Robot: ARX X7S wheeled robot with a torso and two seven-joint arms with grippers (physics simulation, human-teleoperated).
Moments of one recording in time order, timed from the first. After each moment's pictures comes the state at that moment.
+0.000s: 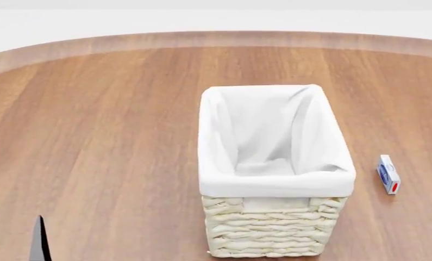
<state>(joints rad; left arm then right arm) 0.17 -0.26 0.16 0.68 -0.08 -0.21 -0.32 -0.58 0.05 0.36 0.17 0.24 -0.80 -0.12</state>
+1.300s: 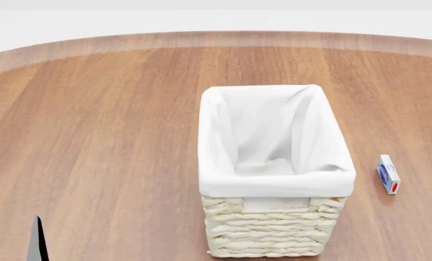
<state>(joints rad) 0.17 -0.30 0.18 0.68 -0.12 -0.20 -0.37 -0.34 0.09 0.29 0.56 0.23 -0.90 -0.05</state>
